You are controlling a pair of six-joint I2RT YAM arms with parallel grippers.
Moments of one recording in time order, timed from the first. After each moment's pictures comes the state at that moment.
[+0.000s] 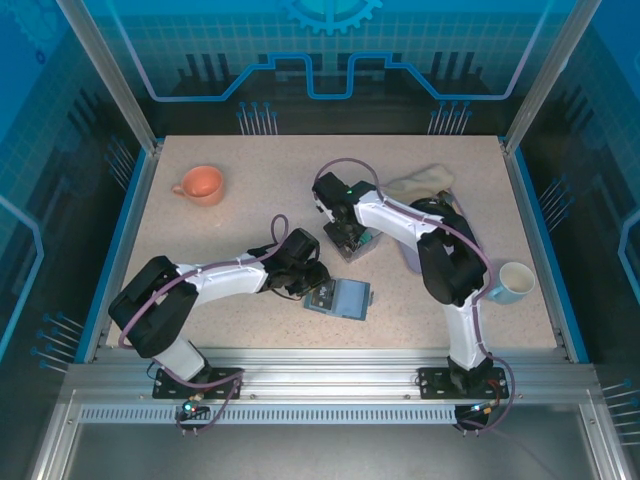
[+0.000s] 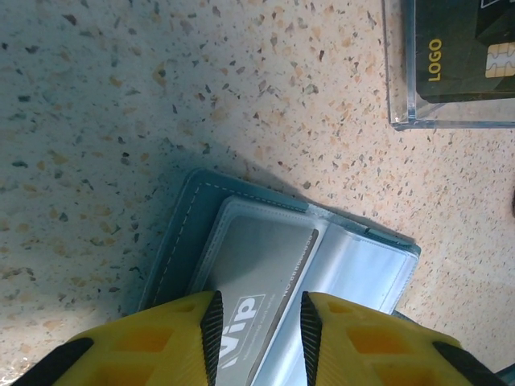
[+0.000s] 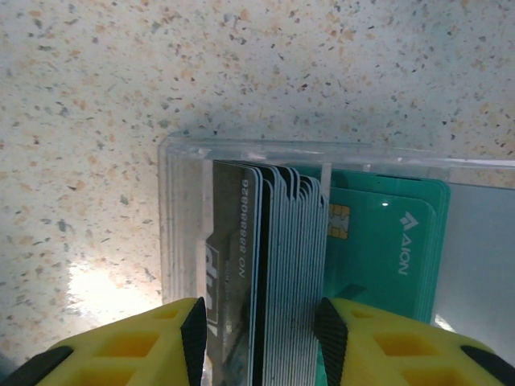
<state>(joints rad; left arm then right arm) -0.71 1.60 0.83 -0.25 0.16 -1.17 0.66 2.07 1.65 -0.90 0.23 0.01</state>
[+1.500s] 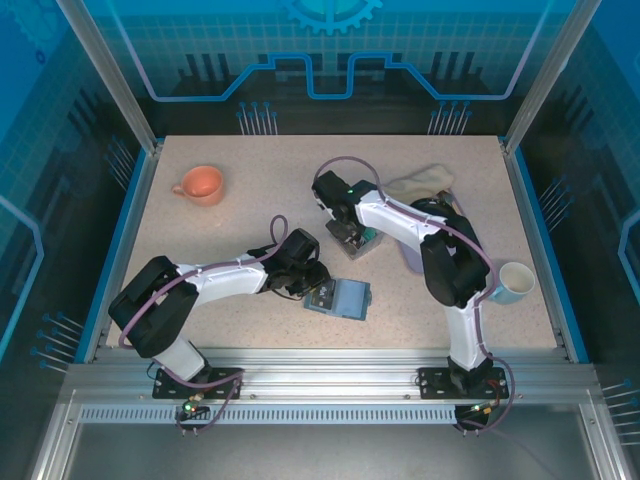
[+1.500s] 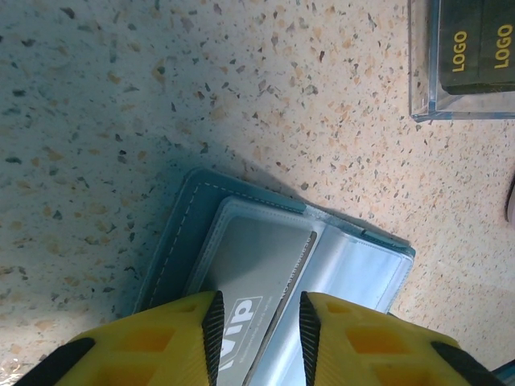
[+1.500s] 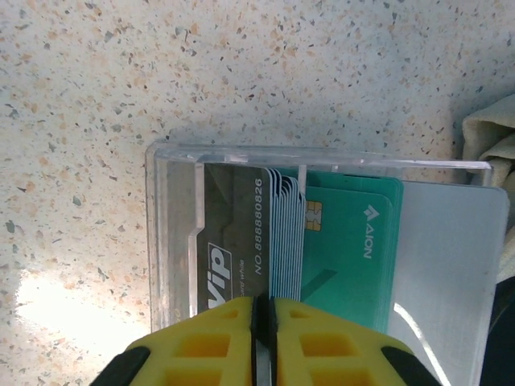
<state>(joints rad) -0.71 1.60 0.83 -0.24 0.16 -1.19 0.67 2.04 1.65 -0.90 0.32 -0.04</state>
